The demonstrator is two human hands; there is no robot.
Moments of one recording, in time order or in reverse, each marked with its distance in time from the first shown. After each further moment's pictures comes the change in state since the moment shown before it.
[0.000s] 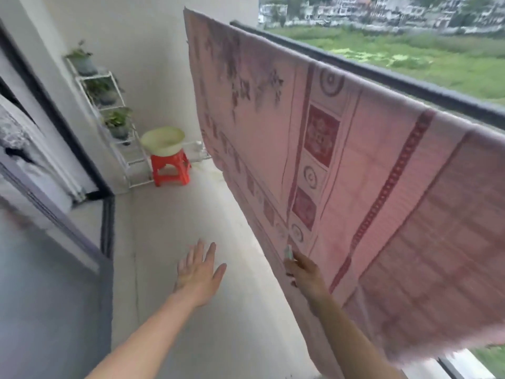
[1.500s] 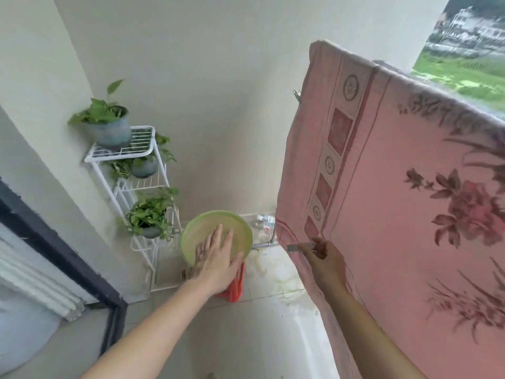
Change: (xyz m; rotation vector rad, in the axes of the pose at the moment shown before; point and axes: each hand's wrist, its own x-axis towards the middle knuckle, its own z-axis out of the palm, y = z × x) left_hand 1.049 -0.414 -0.386 -0.192 0.149 -0.080; right_hand 0.965 -0.510 0.614 -0.134 0.086 -0.229
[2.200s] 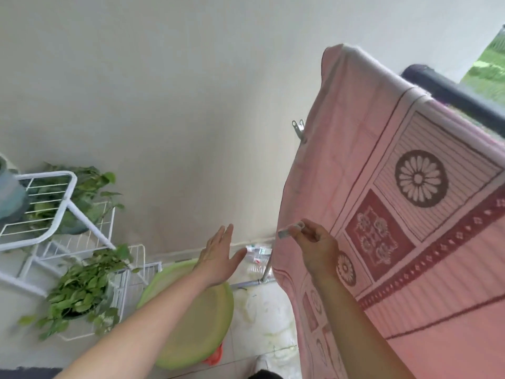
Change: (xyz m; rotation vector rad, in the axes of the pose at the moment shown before) left_hand 0.416 0.045 -0.008 -0.244 -0.167 -0.034; right_hand 0.400 -0.088 0.102 0.230 0.033 -0.023
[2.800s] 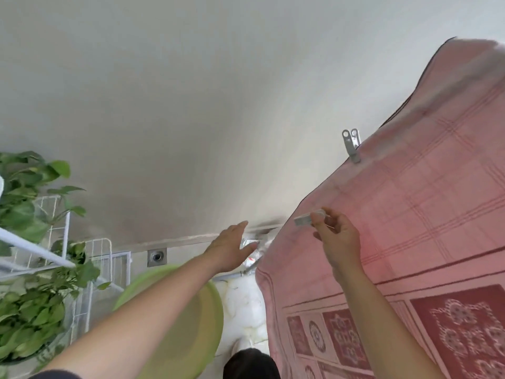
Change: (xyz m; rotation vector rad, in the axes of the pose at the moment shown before) left_hand 0.161 -0.042 -0.018 -0.136 -0.249 0.131; right_hand 0.113 -0.018 0.081 -0.161 0.046 0.060
